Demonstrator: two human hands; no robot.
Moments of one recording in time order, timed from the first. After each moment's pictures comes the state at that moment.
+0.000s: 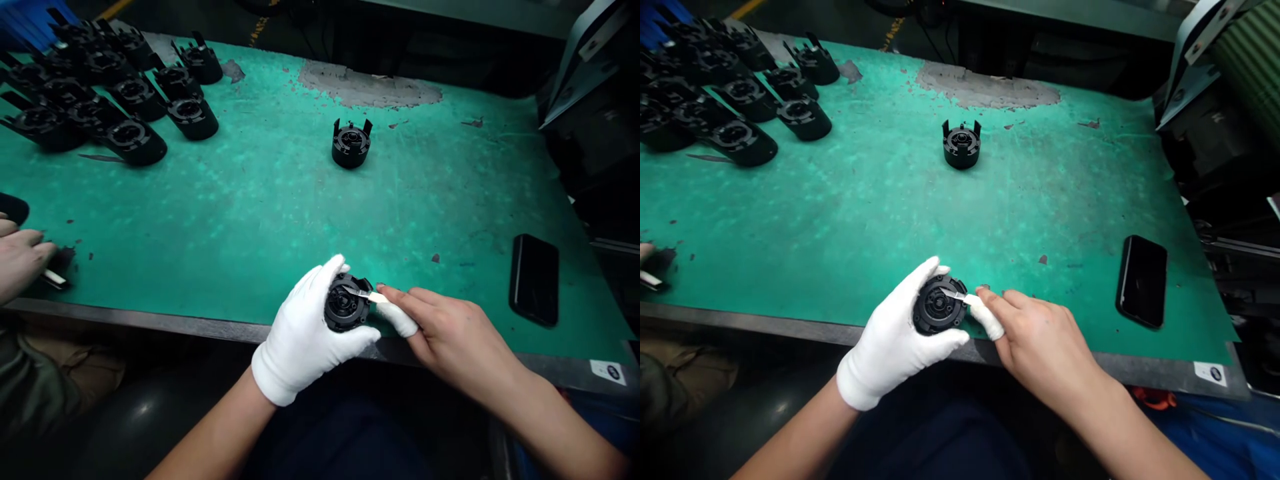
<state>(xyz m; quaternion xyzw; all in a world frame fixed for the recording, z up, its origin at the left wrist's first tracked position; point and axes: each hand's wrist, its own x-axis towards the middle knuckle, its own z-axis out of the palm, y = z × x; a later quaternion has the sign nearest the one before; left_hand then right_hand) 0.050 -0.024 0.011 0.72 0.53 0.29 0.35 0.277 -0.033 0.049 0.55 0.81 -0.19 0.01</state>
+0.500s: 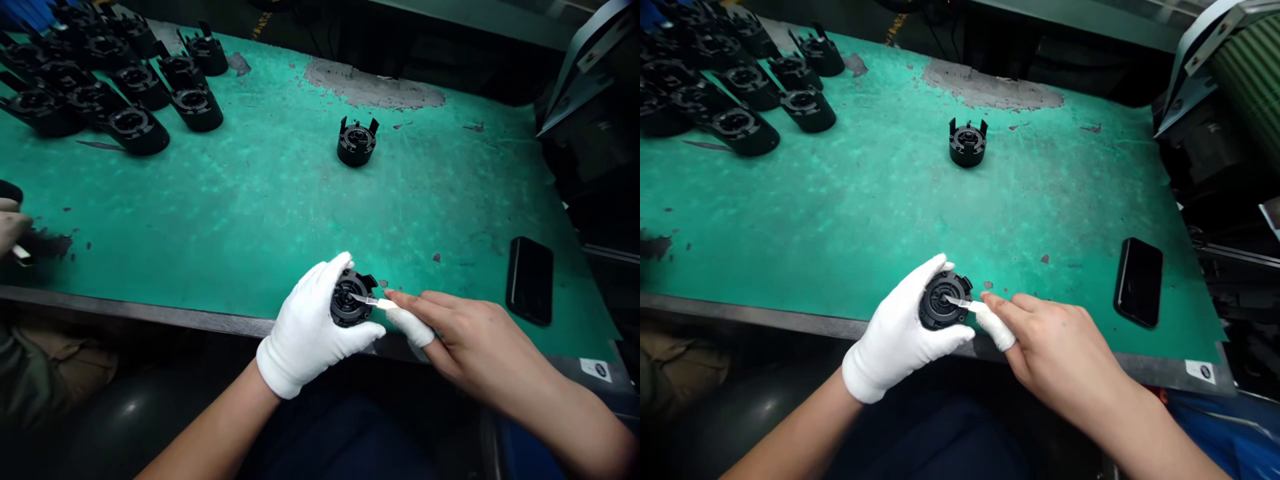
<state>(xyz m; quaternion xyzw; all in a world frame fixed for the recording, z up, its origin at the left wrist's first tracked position) 0.048 -0.024 0.008 0.73 0.52 0.31 0.33 0.279 -0.037 0.067 0.53 0.83 -0.18 0.05</state>
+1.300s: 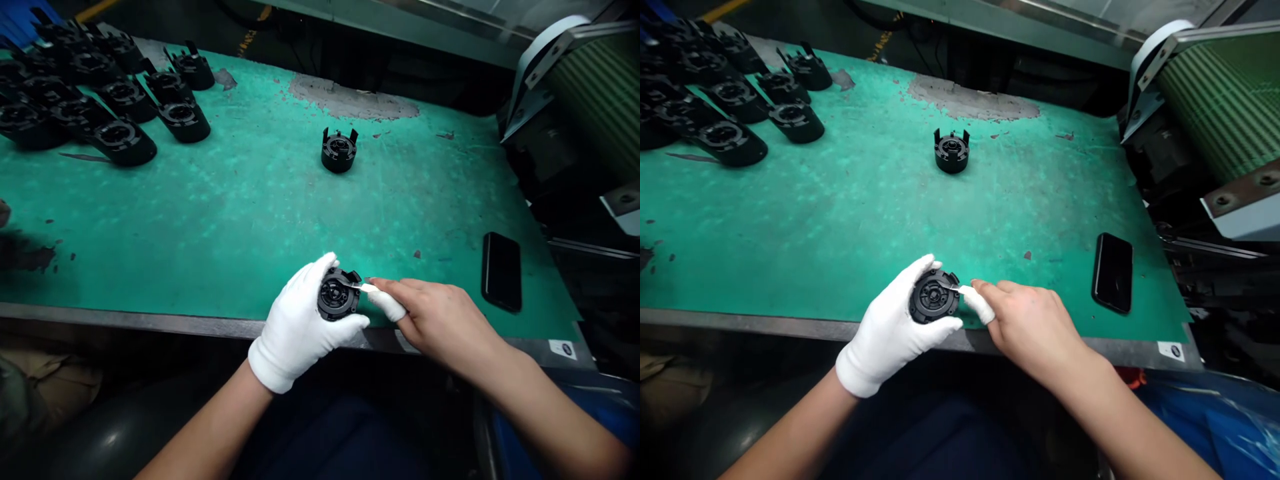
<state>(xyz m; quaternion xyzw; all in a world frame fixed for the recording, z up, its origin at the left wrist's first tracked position) 0.049 -0.025 0.004 0.73 0.53 0.32 0.31 0.270 -0.028 0.066 0.58 0.80 -0.16 0.08</state>
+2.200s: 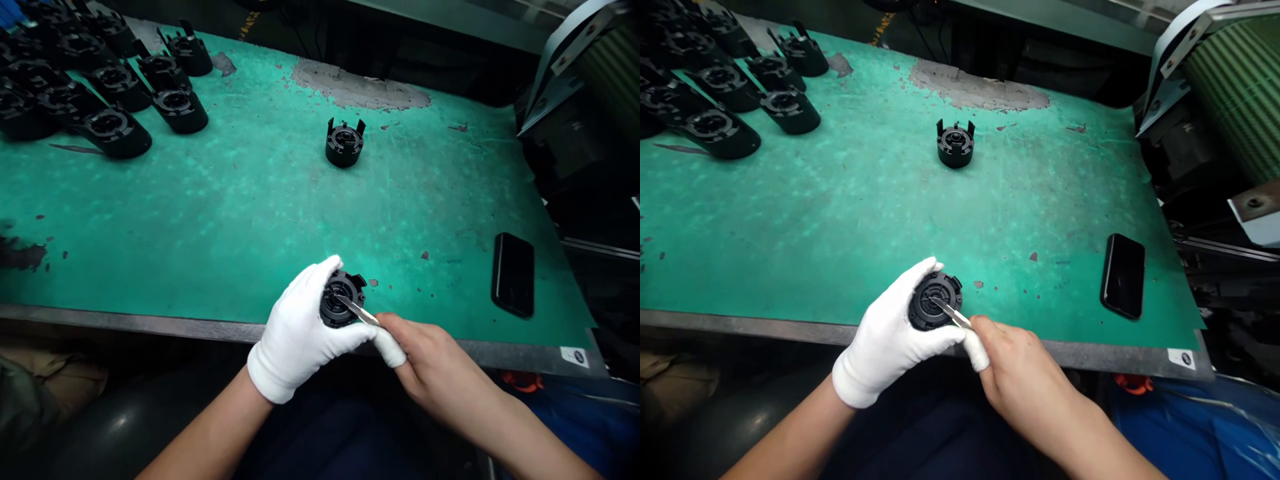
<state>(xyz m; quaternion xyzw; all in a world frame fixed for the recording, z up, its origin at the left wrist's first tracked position) 0.051 -0.026 0.011 0.70 0.54 0.32 0.33 0.258 -0.062 0.049 0.55 0.73 -0.40 -0.02</state>
